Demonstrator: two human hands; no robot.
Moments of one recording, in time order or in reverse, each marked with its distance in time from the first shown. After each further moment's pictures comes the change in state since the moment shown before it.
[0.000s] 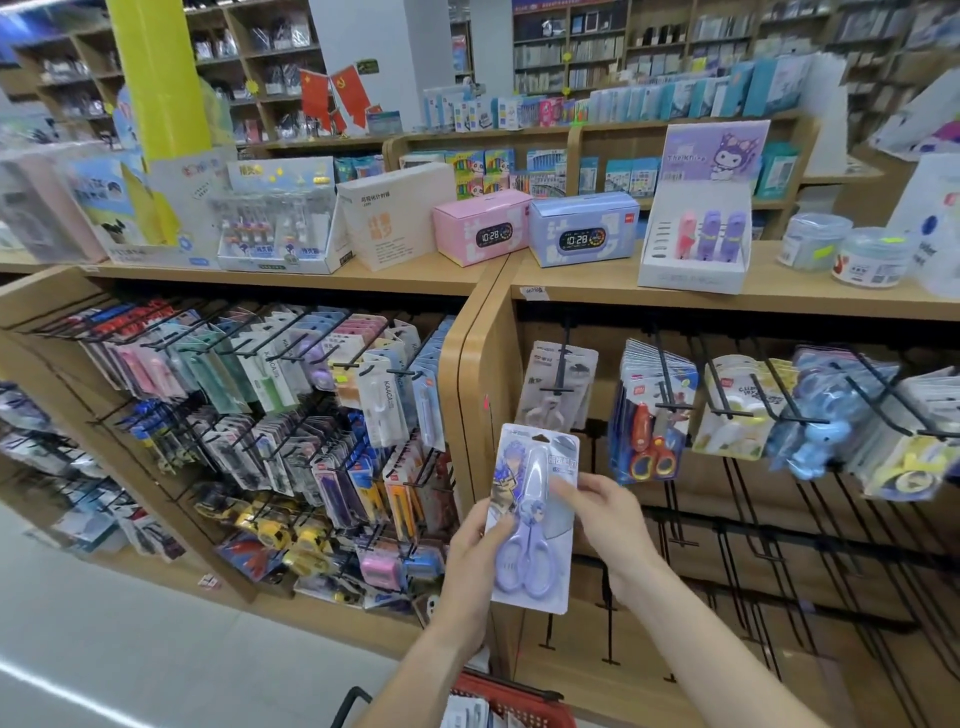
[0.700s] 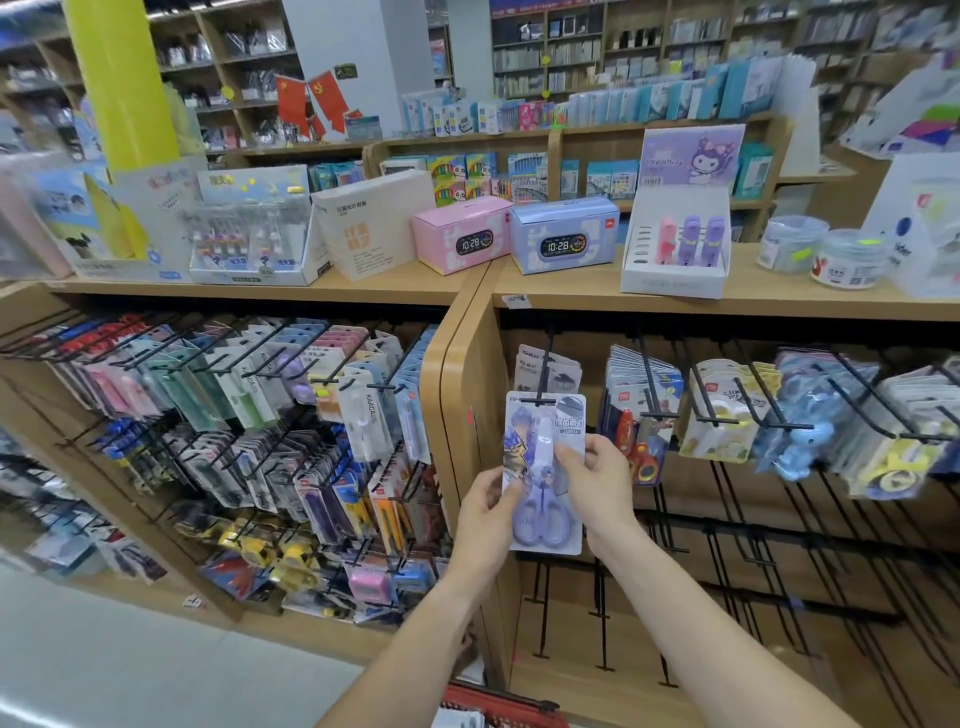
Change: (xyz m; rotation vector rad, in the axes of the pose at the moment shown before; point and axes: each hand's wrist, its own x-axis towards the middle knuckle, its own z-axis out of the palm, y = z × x) left_hand 0.052 0.020 0.031 0.212 0.015 0.059; right_hand 0.048 -0.022 0.009 -0.049 0.206 -0.172
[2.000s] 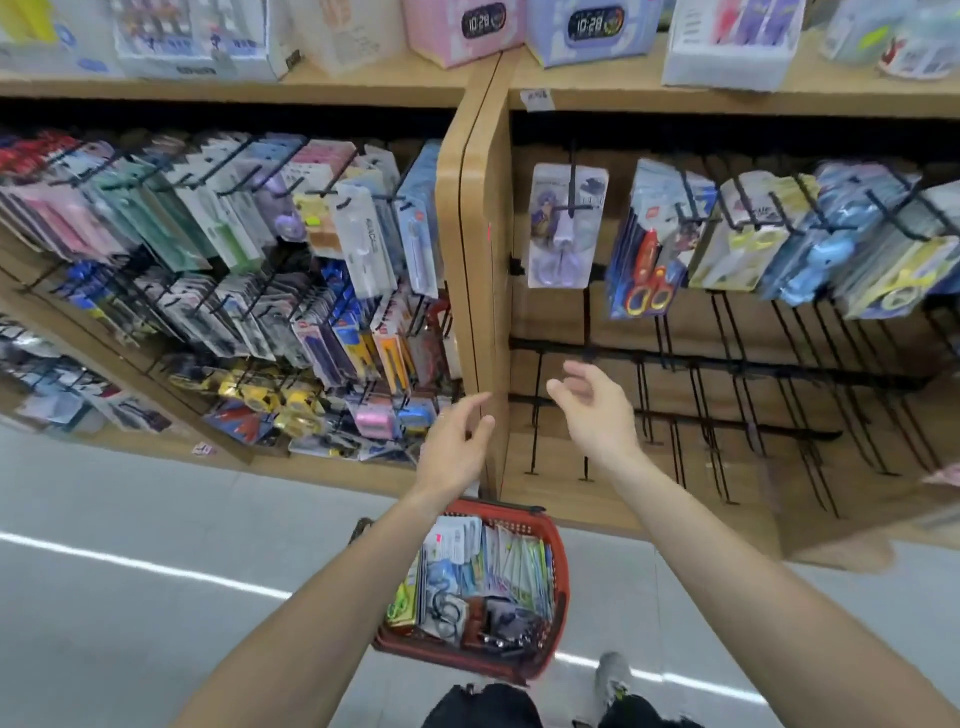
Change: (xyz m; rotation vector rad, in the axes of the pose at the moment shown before) left_hand -0.066 -0.098 -0.092 0.617 -0.149 0.001; right_hand -0.110 0.065 -0.007 -0.387 -0.138 0.117
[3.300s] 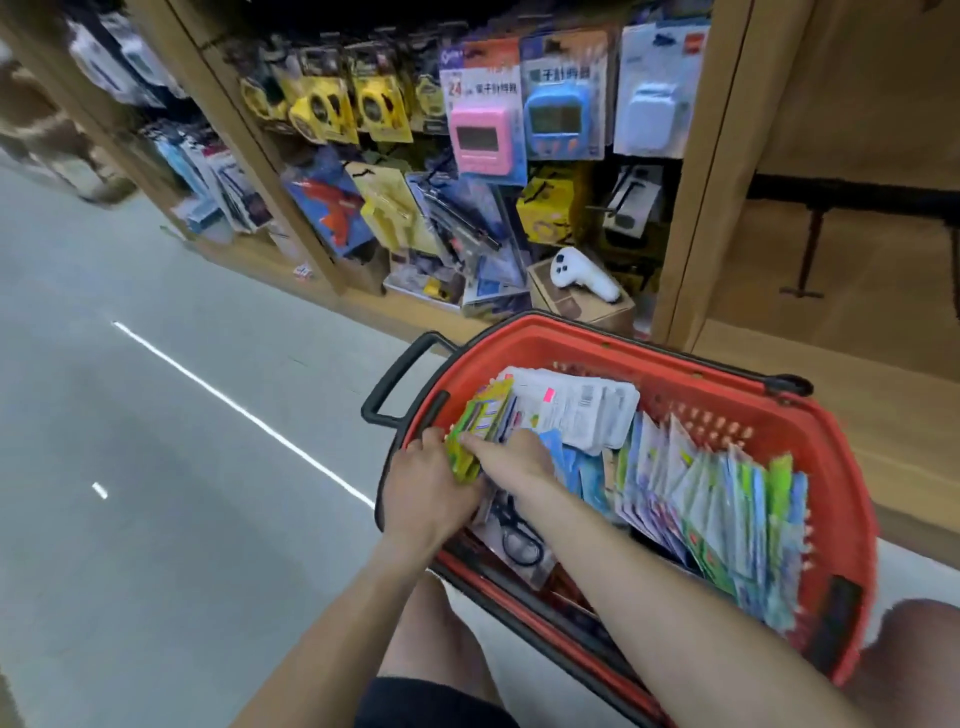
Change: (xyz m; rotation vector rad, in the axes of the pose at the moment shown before) left_hand -0.058 -0.600 0.243 0.590 0.408 -0.431; right_hand 0.042 0.536 0.483 -0.247 -0.599 0.195
